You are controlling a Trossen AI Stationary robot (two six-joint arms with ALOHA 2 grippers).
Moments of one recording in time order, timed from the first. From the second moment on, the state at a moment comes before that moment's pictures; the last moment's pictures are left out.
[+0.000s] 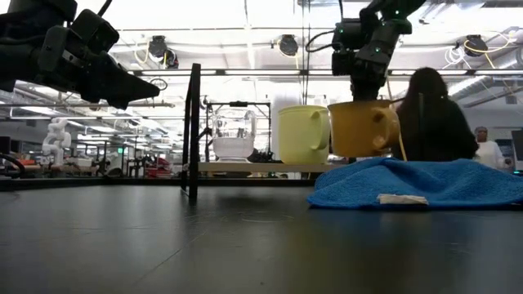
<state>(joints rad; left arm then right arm) -0.12 0.82 0.10 0.55 -0.16 0.00 -0.66 1.44 1.21 -0.97 -0.26 -0.28</state>
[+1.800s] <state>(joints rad) -0.12 0.82 0.10 0.55 -0.16 0.01 -0.73 1.46 1.17 -0.91 -0.34 -0.34</state>
